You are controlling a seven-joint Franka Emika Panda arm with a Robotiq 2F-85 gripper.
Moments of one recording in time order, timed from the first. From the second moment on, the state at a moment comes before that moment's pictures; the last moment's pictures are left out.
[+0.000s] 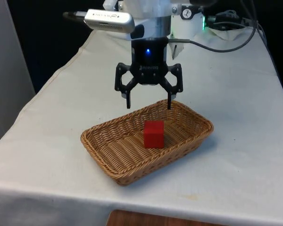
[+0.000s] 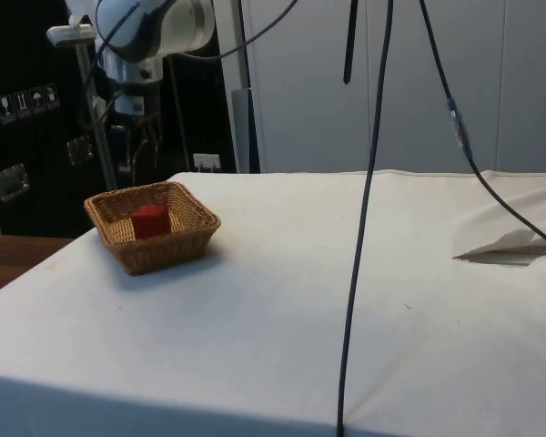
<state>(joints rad) 0.22 0.75 -0.37 -1.44 0.32 2.33 -0.36</state>
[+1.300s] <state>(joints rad) 0.21 0.49 -0.38 -1.70 0.32 2.33 -0.44</state>
